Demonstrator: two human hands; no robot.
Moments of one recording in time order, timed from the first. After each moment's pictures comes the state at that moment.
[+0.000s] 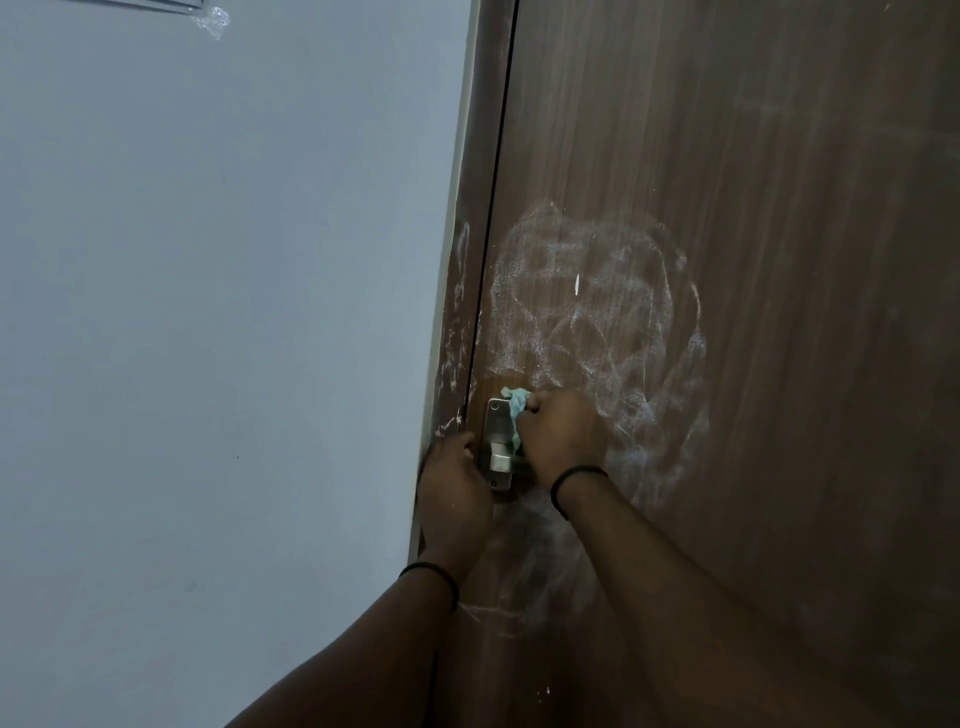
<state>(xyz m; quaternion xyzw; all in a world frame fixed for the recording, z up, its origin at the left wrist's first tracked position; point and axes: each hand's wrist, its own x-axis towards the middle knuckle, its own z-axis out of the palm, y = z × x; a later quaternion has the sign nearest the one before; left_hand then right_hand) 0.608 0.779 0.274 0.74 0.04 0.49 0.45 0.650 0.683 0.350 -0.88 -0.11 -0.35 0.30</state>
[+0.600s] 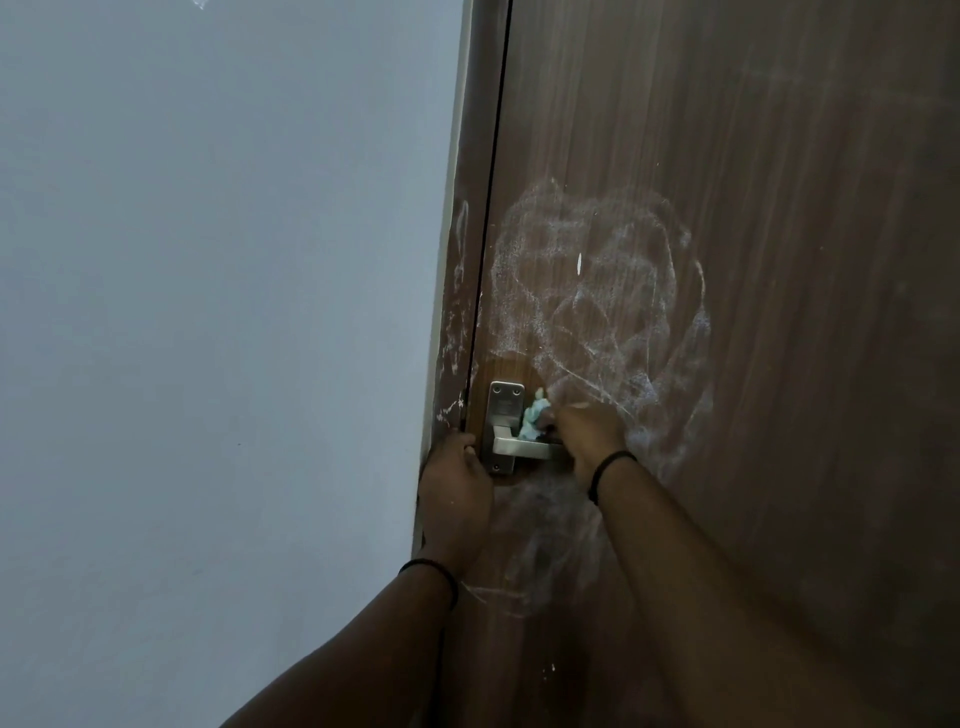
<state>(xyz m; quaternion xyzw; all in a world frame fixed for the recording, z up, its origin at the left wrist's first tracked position) 0.616 0.783 0.255 0.76 0.05 0.47 0.45 0.675 0.658 0.335 -0.75 0.00 -0.11 0.66</state>
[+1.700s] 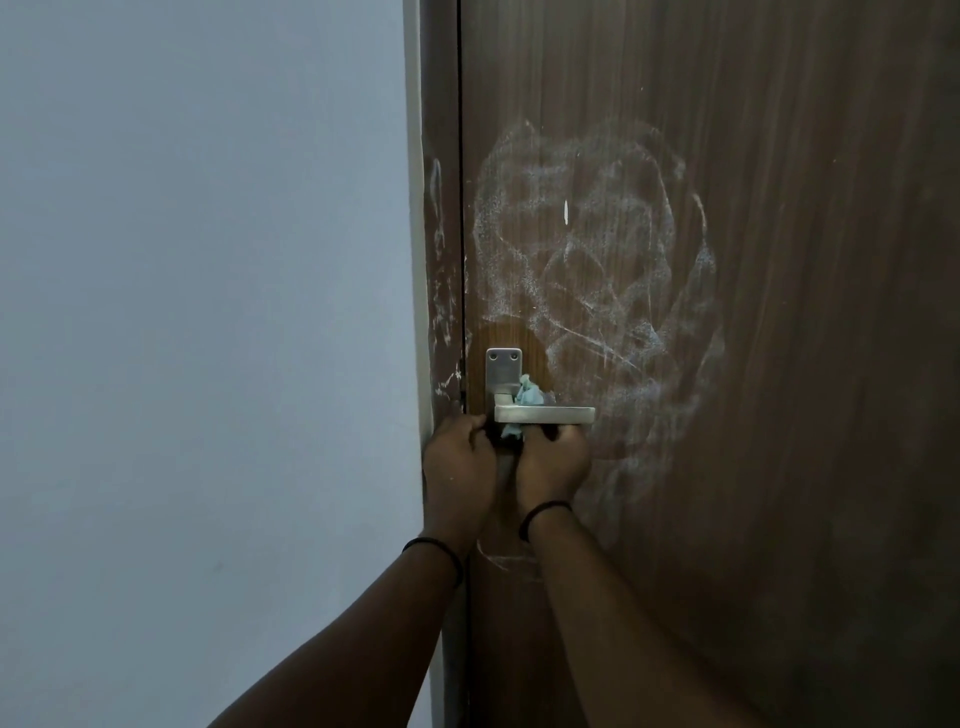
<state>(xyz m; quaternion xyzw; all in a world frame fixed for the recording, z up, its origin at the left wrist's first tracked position) 0.637 0.794 0.240 0.77 0.01 0.46 0.44 0.664 0.714 0.247 -0.62 0.04 -0.30 0.72</state>
